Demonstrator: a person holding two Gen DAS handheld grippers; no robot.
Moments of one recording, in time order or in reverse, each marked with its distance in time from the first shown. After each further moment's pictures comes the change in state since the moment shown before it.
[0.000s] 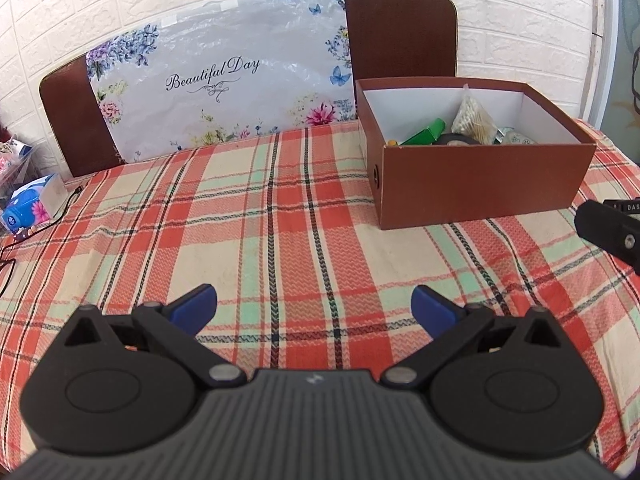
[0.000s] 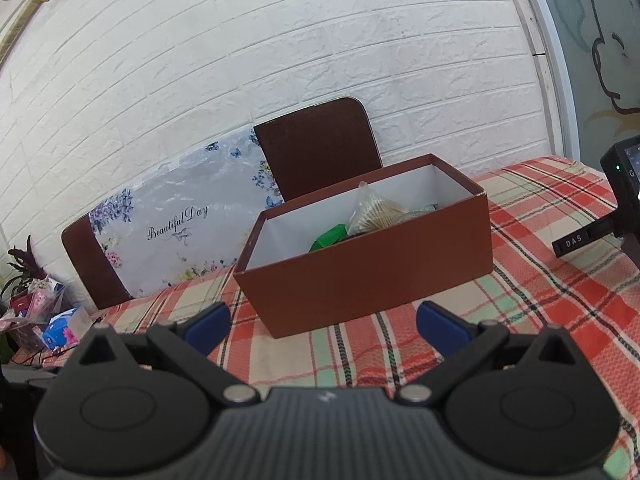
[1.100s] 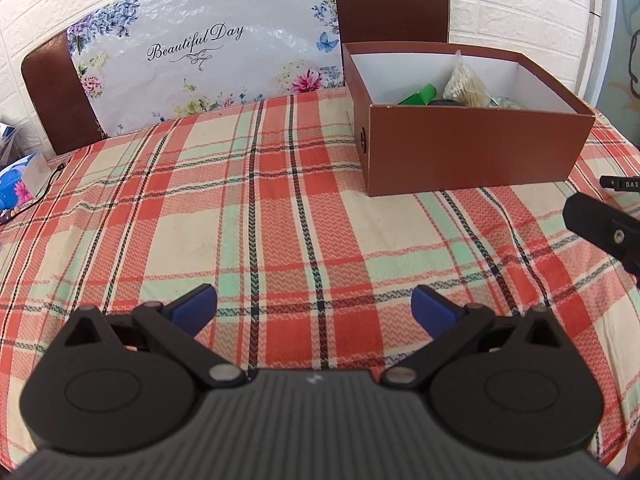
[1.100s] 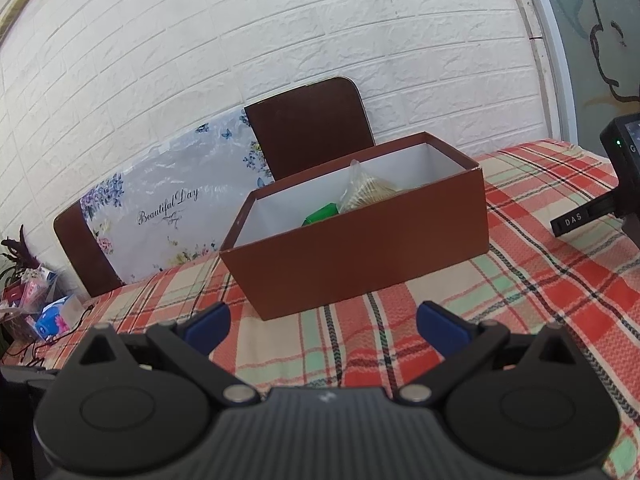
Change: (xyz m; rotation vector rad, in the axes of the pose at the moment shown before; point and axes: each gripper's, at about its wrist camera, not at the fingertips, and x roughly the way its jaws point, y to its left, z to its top) left arm 0.016 -0.004 -0.006 0.002 0.083 -0.038; right arm 0.010 -0.004 -0.009 0.003 0.041 -0.013
